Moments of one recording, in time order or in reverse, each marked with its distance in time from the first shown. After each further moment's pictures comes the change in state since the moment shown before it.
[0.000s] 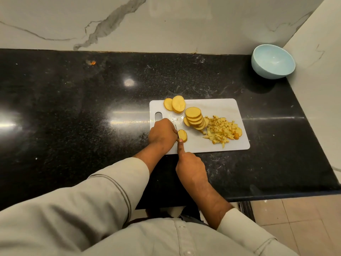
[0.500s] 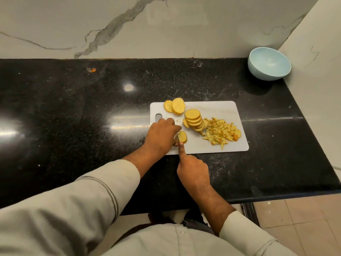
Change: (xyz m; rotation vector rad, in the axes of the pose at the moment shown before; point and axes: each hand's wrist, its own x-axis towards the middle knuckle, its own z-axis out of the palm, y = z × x) left_hand 0.007 -0.010 -0.009 0.626 0.026 0.520; right_hand -0.004 0.001 -0.003 -0.076 0.102 0.018
